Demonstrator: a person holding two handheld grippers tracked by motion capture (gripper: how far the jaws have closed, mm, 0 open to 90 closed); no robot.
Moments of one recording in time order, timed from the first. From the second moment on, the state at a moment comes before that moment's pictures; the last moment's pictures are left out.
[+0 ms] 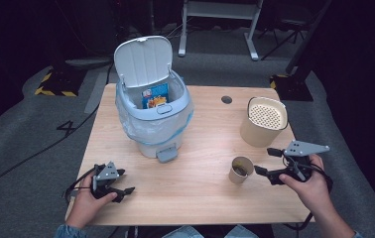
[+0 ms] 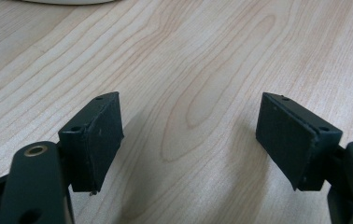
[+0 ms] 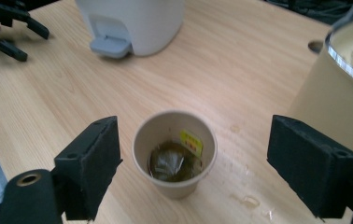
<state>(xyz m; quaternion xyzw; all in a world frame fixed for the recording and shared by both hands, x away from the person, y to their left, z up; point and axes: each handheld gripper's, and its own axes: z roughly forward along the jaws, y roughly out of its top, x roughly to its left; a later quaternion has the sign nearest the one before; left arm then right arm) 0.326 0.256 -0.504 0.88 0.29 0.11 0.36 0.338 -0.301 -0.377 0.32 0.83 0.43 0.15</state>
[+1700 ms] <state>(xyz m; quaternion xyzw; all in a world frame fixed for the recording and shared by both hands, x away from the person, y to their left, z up) 0.326 0.256 -0.505 0.88 0.29 0.11 0.37 0.363 -0.279 -0.475 0.28 0.82 0.48 0.12</state>
